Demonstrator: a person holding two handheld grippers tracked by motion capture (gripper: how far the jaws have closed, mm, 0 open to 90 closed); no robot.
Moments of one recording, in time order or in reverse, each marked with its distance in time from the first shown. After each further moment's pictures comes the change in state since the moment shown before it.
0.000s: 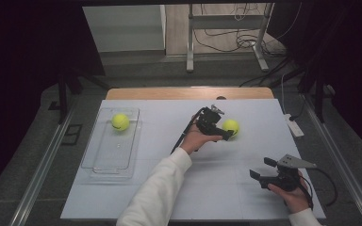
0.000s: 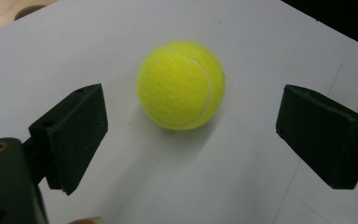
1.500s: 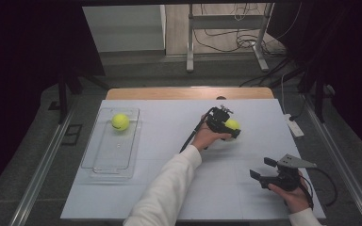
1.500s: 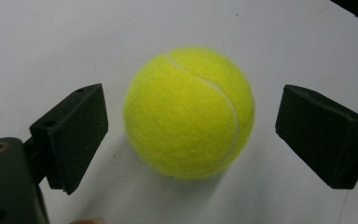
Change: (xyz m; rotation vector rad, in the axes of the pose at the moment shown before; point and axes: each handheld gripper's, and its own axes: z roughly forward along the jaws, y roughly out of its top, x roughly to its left) left arm 0.003 0.011 0.053 0.055 0.008 -0.036; right arm -0.002 -0.001 0.000 0.001 0.007 0.002
